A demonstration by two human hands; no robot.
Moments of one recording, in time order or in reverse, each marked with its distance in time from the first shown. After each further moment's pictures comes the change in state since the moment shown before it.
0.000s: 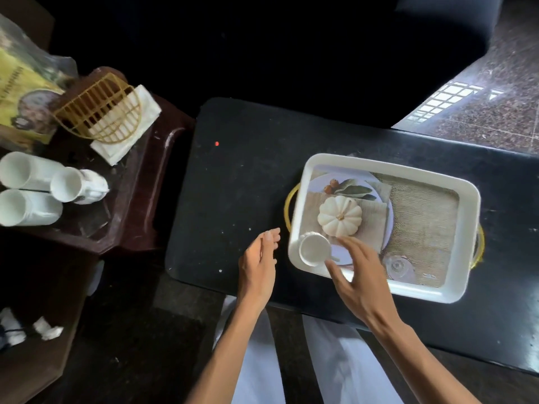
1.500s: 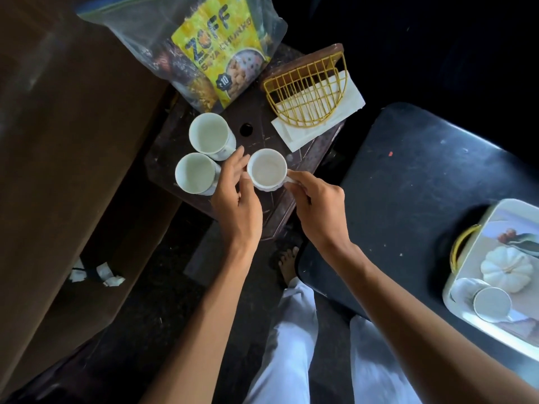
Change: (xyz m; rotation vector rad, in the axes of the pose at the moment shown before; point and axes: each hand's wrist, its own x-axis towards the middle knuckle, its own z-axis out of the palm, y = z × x) left_hand 0.108 0.013 -0.324 -0.281 0.521 0.221; right_hand 0.104 -0.338 0.238 0.161 0.000 -0.438
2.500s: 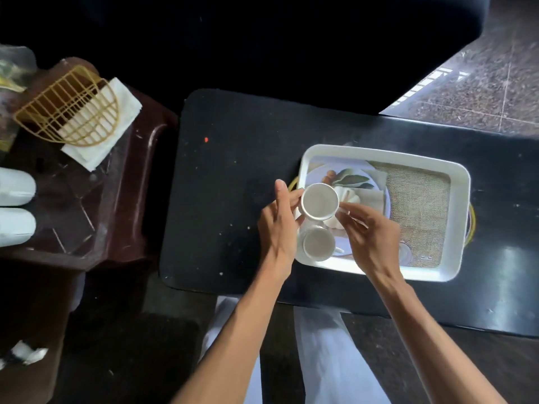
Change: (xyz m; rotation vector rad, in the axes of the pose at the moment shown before) left_hand -0.233 0.002 0.264 -0.031 -0.601 -0.339; right_hand -0.170 0.210 -0.285 0.115 0.372 0.497
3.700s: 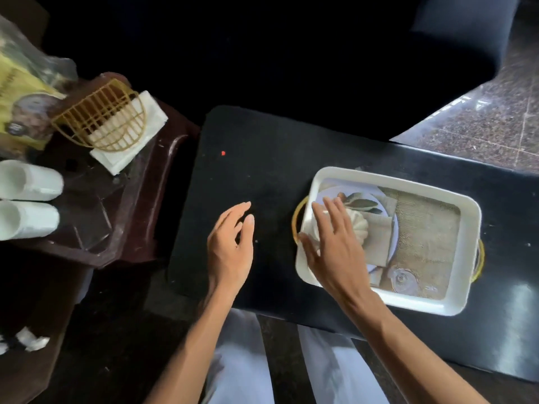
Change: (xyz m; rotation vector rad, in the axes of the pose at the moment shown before) left_hand 0.007 -0.006 -0.084 0.478 0.241 0.343; right_hand 0.001 -0.034 0.040 -0.608 -0.220 -0.320
